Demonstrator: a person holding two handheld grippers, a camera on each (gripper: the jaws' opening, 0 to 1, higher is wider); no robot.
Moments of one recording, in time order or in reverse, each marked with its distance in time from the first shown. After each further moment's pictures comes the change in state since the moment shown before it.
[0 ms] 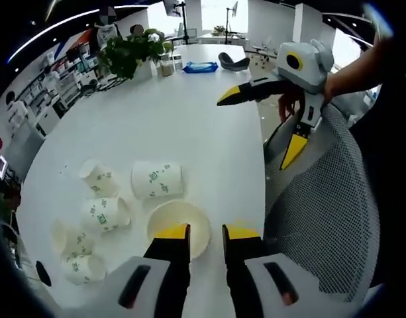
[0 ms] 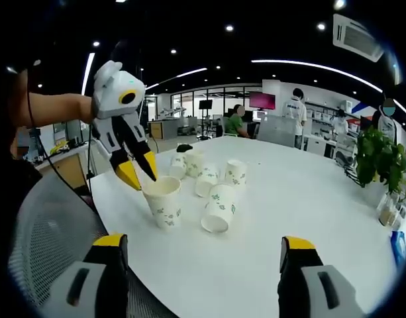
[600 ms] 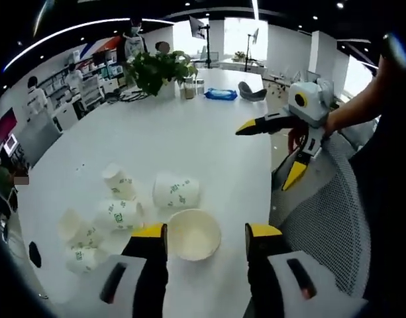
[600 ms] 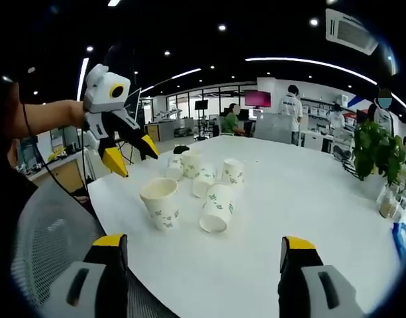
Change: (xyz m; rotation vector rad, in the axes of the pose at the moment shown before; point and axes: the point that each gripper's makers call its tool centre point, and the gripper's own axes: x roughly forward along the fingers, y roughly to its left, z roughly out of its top) left arm -0.029 0.018 0.012 -0.144 -0.186 0.079; right arm 0.000 -0.004 0.001 0.050 0.005 -0.013
